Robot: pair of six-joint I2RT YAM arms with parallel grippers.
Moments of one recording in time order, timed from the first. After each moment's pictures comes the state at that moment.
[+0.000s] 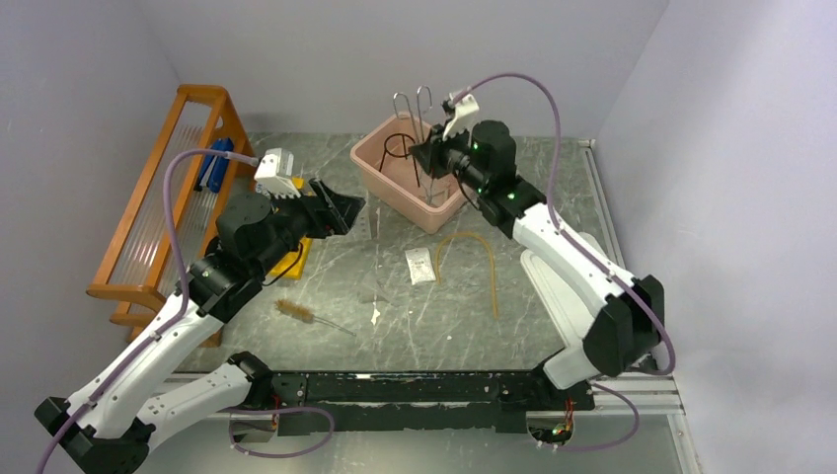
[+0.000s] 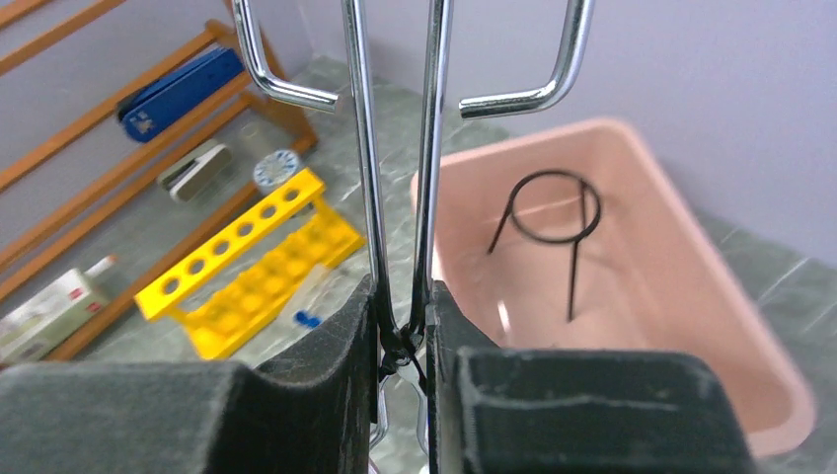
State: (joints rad) left arm -0.64 0.87 0.99 -0.22 -0.11 -0.61; right arm 0.60 1.45 1.29 0.05 -0.12 0.16
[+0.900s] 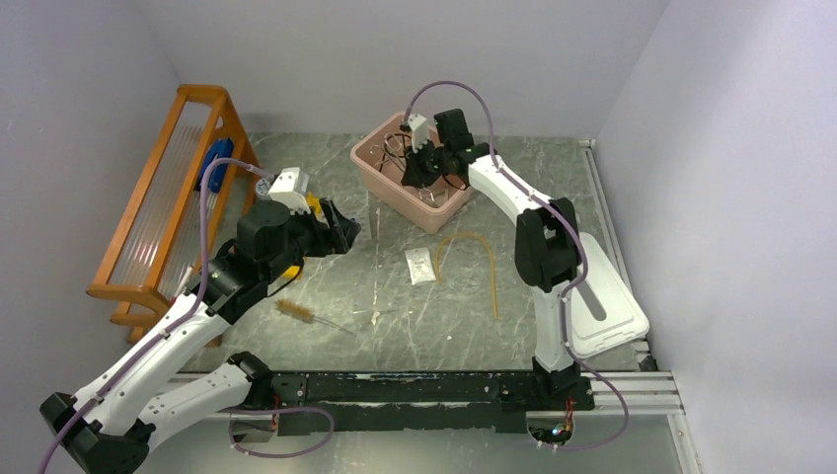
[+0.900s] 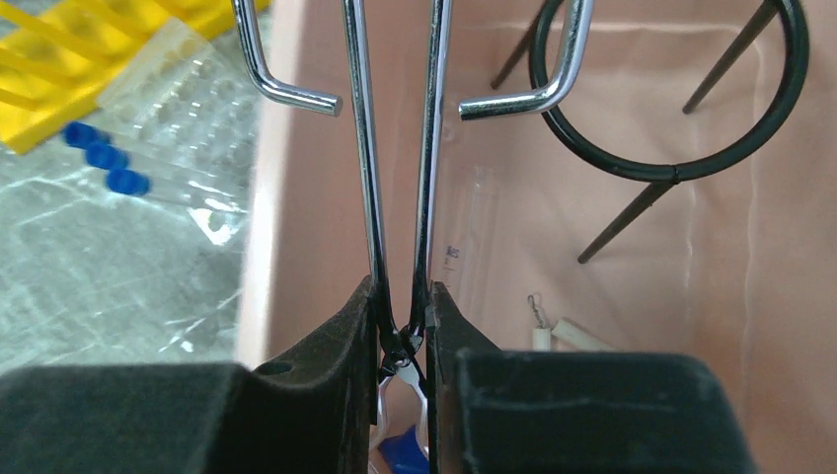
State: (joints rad) left arm -0.64 0.87 0.92 -0.39 -0.14 -0.56; right arm 0.43 2.12 1.82 -0.39 -0.52 -0.25
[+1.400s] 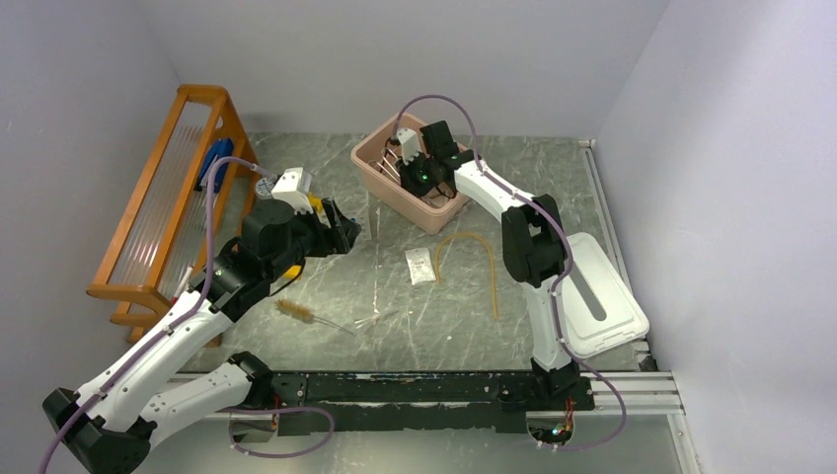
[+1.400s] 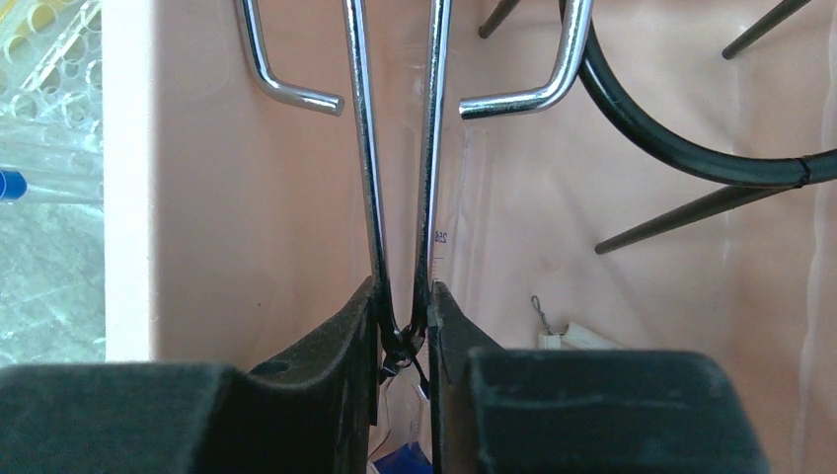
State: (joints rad) left arm -0.64 0.89 0.92 -0.39 -0.15 -0.56; right arm 0.47 2.24 1.86 -0.42 -0.39 -0.26
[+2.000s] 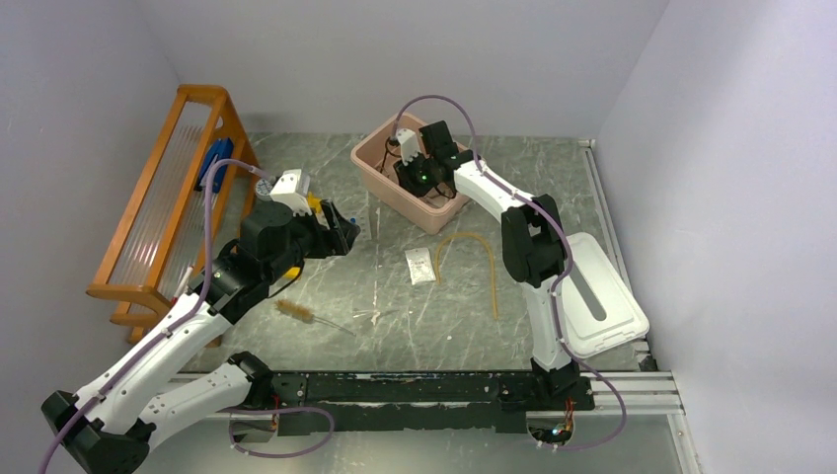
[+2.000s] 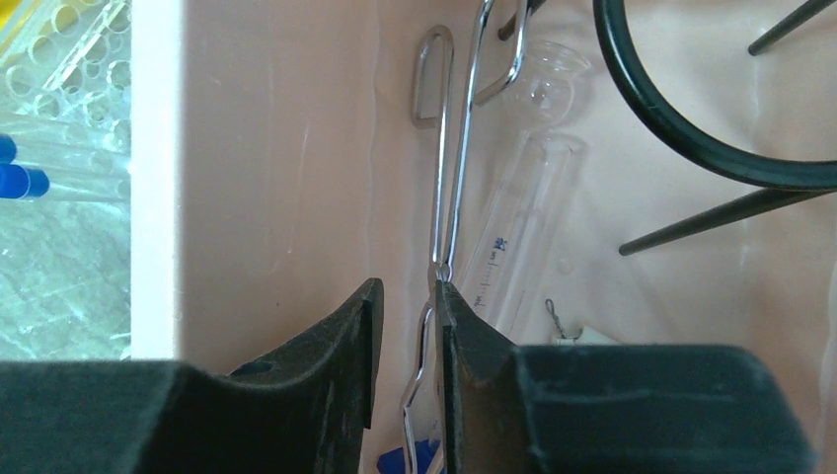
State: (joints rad) left arm -0.64 0.87 0.91 -0.39 -0.16 -0.56; right arm 0.48 2.24 1.86 -0.43 -0.40 -0.26
